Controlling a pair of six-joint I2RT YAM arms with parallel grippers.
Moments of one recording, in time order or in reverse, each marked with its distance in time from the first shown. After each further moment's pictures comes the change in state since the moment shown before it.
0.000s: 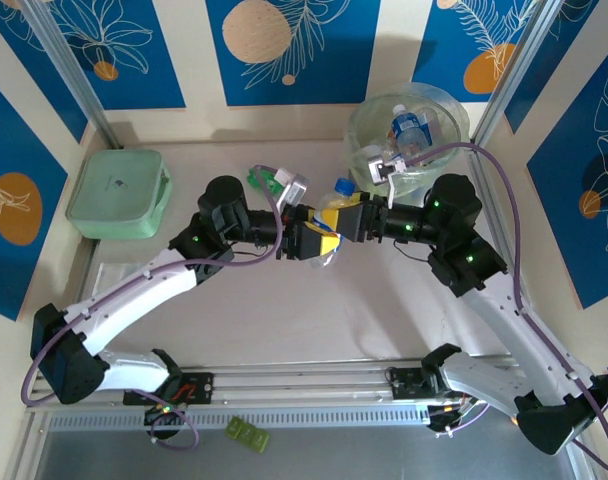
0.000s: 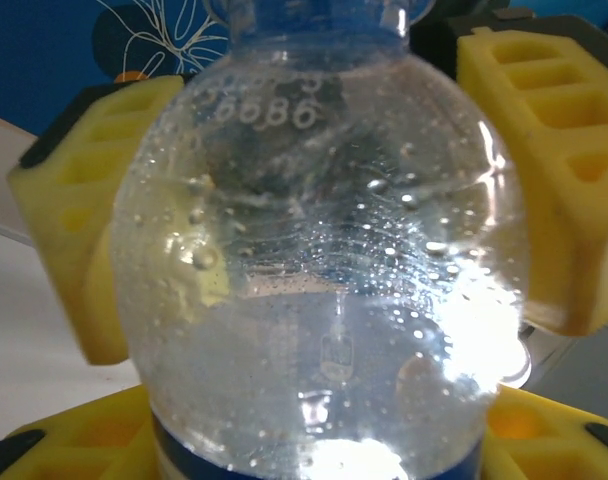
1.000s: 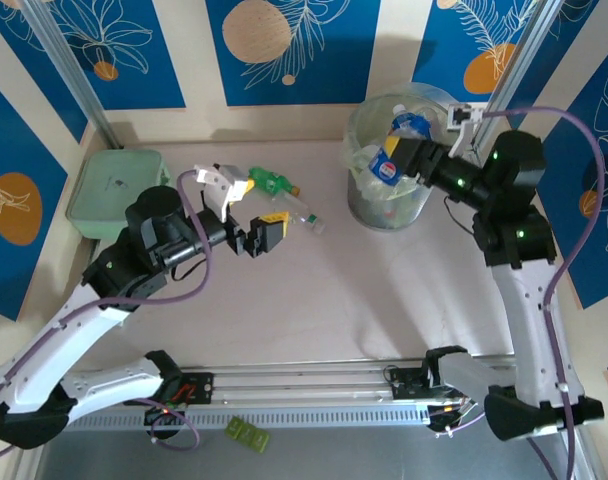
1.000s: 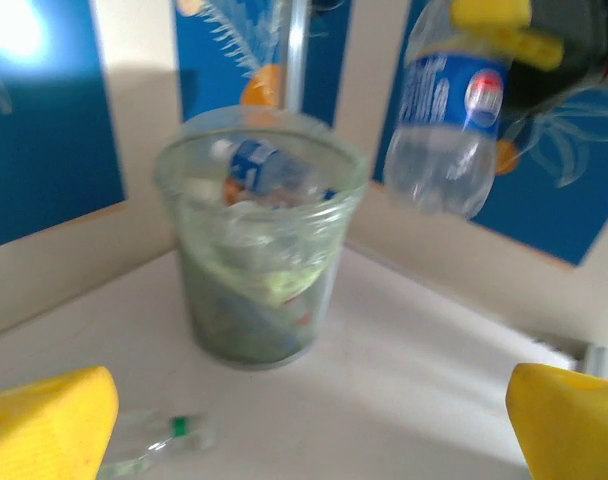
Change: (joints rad) left arm -0.006 -0.302 0.135 -0.647 -0.827 0.530; right arm -0.412 0.119 0.392 -0.388 0.215 -0.122
